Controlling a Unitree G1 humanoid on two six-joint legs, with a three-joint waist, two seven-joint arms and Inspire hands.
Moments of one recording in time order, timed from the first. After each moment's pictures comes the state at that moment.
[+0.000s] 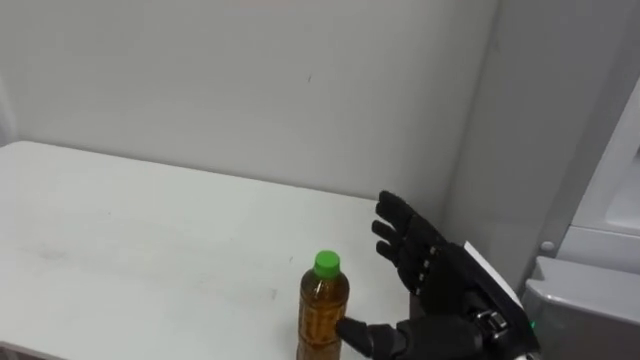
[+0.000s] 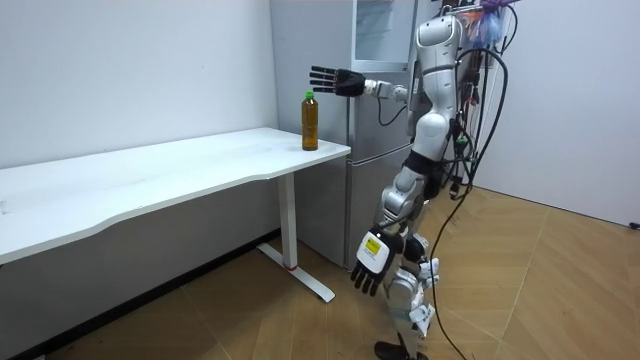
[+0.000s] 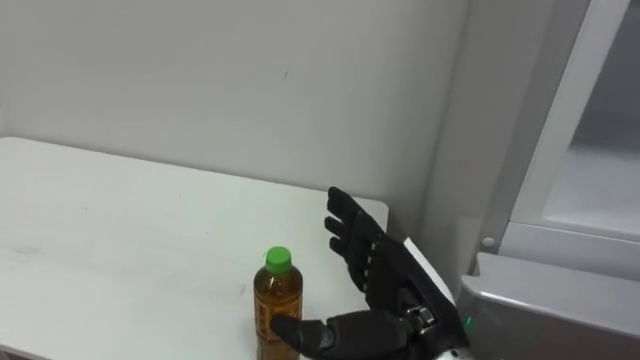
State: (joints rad) left arm 0.25 0.24 0.00 1.00 0.35 0.07 -0.03; right arm -0.07 -0.30 0.11 -0.16 0.41 0.02 0.16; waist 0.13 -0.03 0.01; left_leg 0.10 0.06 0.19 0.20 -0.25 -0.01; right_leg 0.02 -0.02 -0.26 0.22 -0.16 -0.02
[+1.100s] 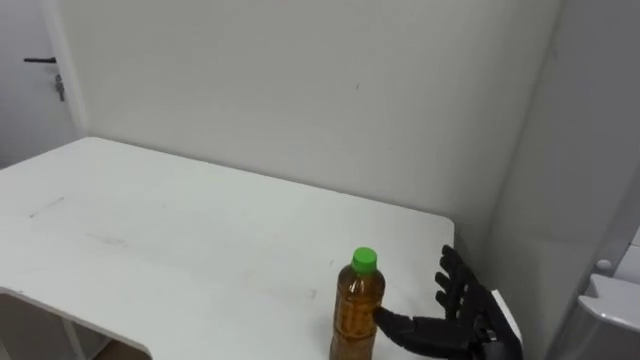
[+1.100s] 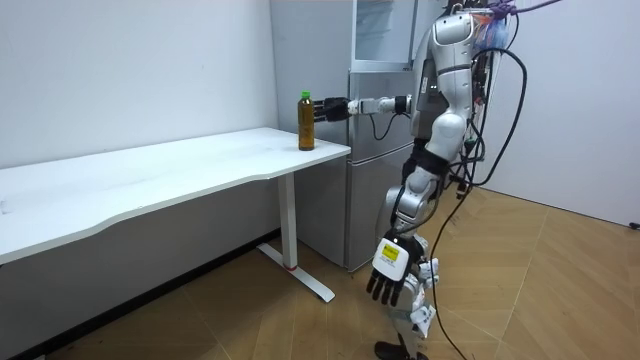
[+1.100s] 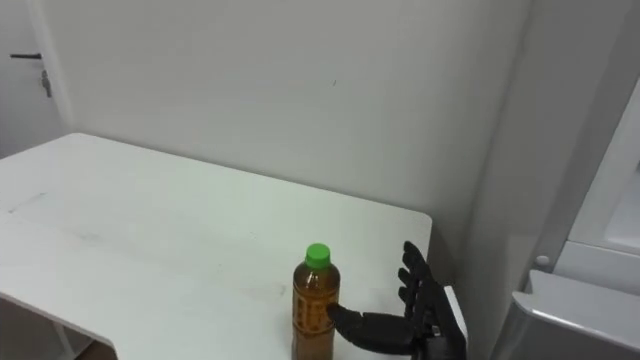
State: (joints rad) left arm 0.25 0.22 -0.01 0.99 0.37 0.17 -0.03; right arm -0.17 -0.24 0.20 0.21 0.39 0.01 -0.29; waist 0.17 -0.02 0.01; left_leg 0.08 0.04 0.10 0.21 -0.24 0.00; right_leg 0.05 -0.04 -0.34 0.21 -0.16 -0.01
